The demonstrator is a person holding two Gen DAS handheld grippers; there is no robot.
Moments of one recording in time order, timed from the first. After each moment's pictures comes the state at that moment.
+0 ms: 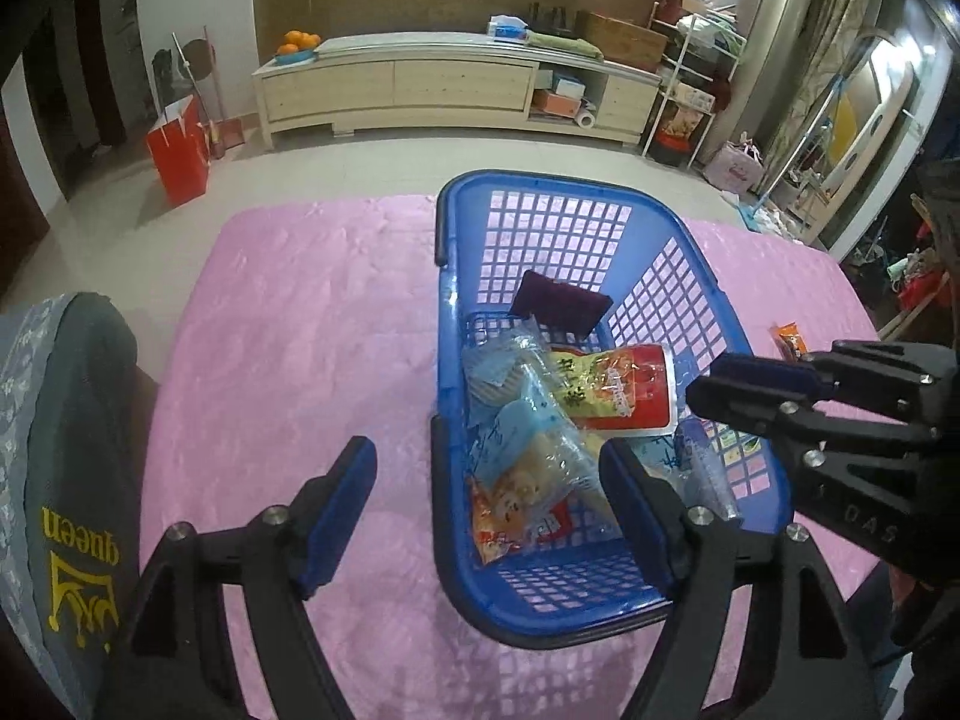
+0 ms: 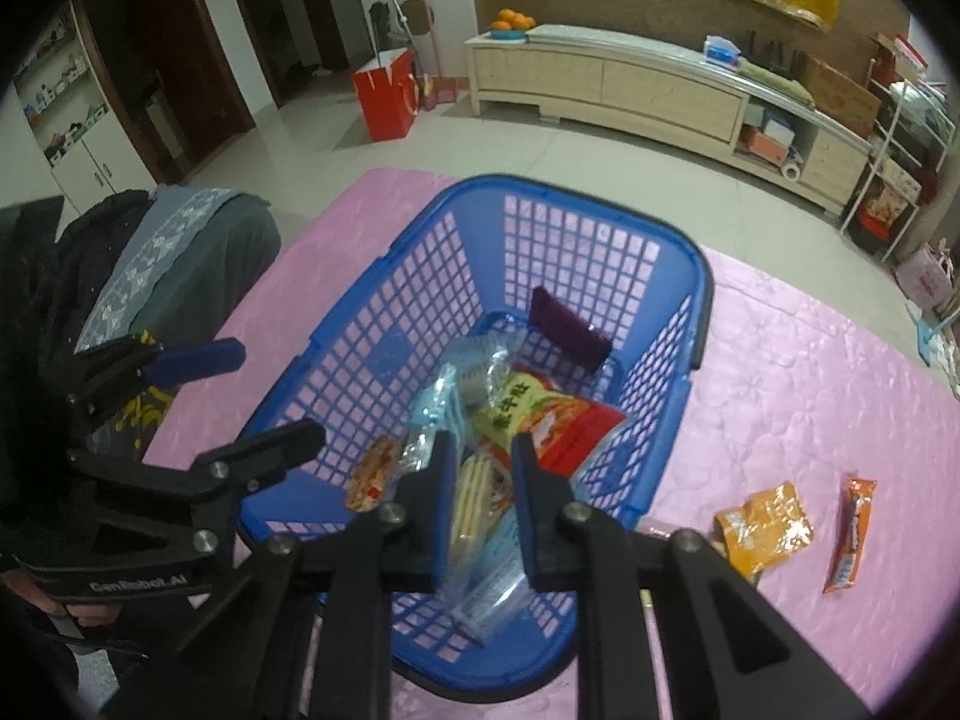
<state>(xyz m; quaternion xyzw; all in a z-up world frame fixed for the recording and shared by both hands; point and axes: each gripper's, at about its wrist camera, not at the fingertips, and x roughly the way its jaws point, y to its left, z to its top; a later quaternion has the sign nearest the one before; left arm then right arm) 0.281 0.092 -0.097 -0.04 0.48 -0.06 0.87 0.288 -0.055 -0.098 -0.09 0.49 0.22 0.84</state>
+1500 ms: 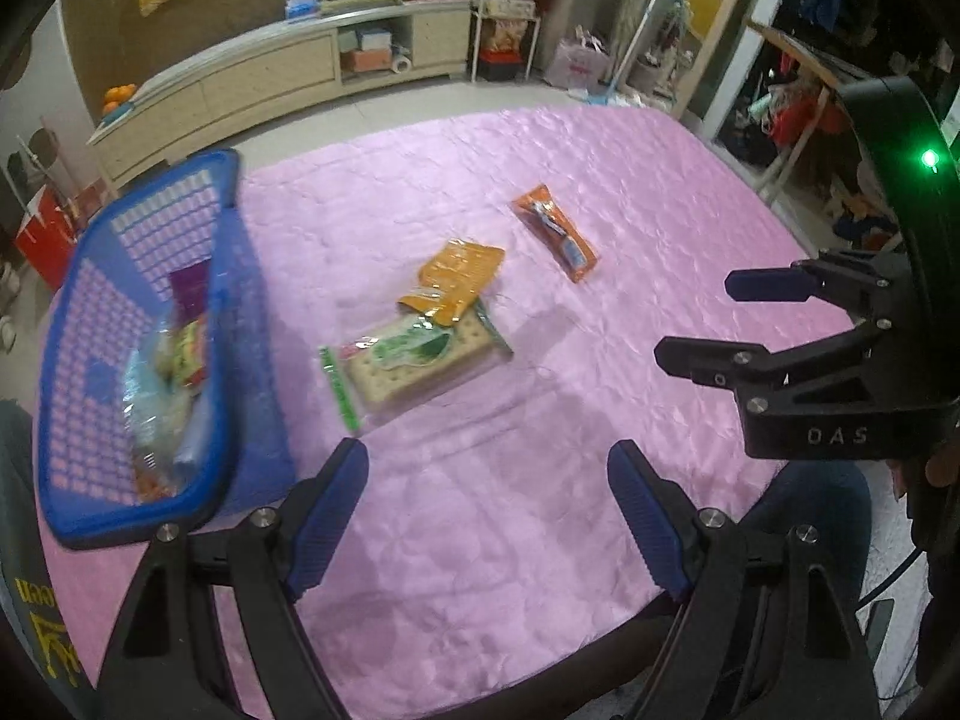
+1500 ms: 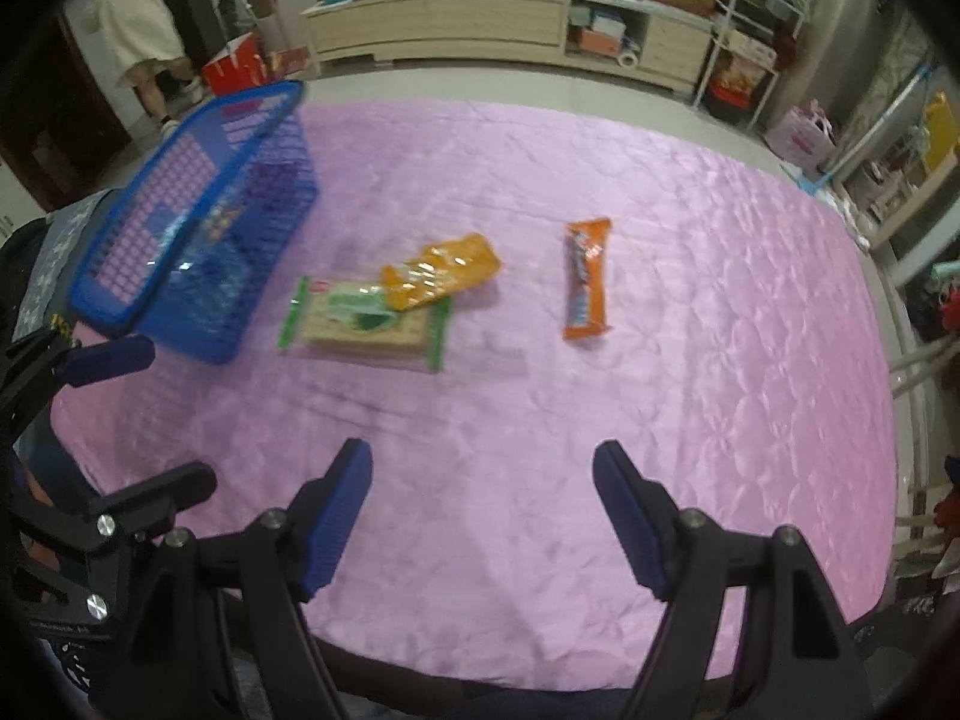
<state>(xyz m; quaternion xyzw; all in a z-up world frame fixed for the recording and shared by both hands) 0.233 -0.164 -0.108 0.07 0.52 -0.21 0.82 0.212 -0.314 -0.116 -0.05 0.55 0.07 0.83</state>
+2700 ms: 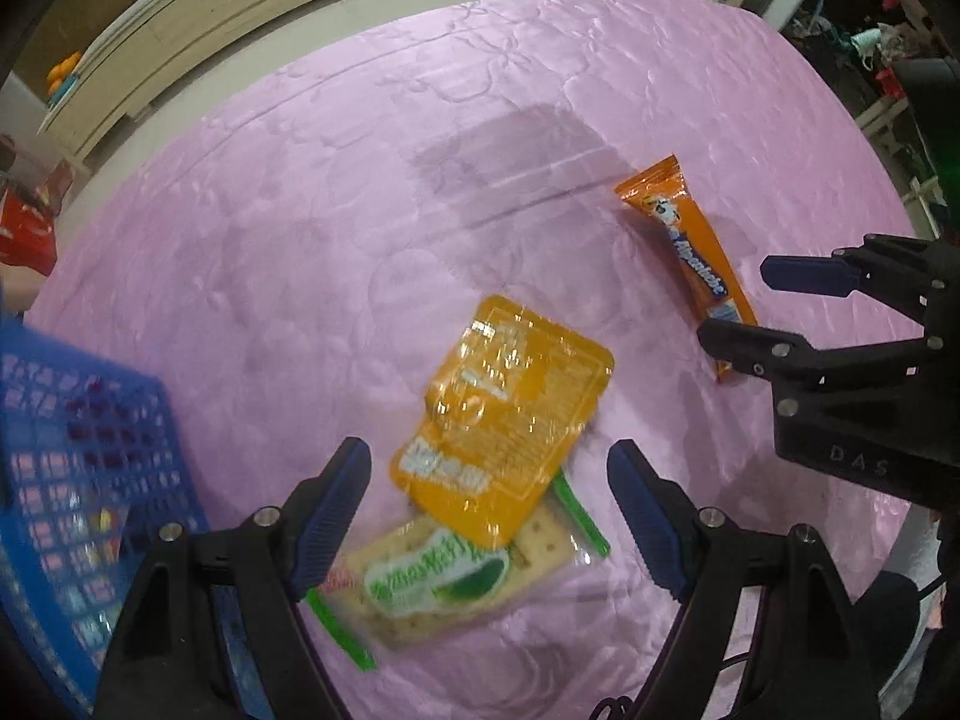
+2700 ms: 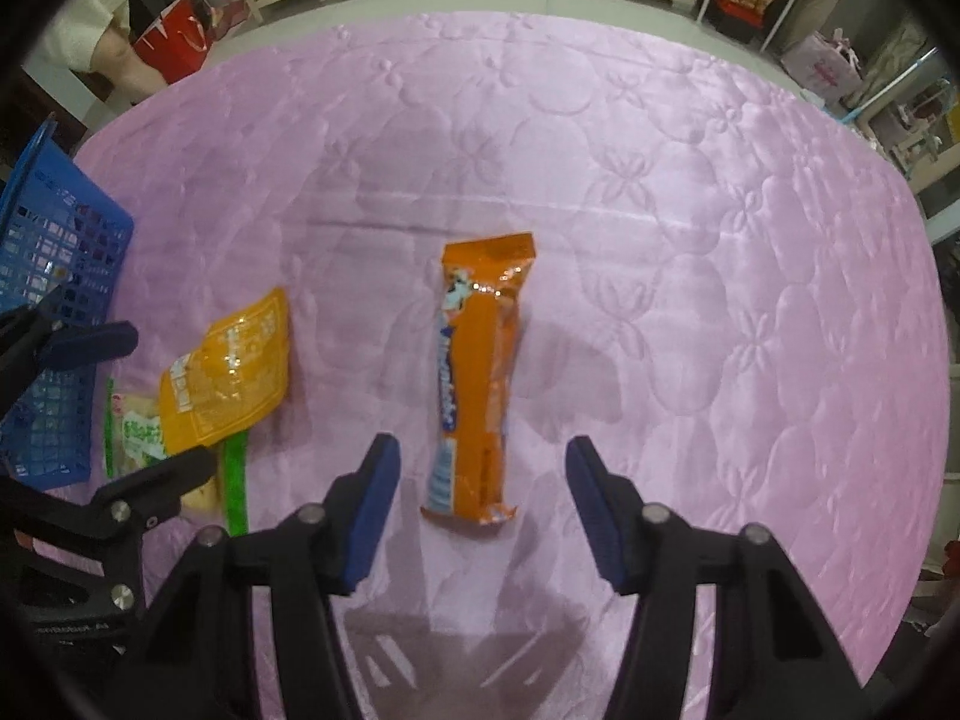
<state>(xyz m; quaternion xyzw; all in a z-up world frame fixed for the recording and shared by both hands) 0.416 -0.231 -0.209 0.13 0.64 -0.18 0.74 0.365 -0.371 -0.208 -0.03 0.64 0.06 0.77</state>
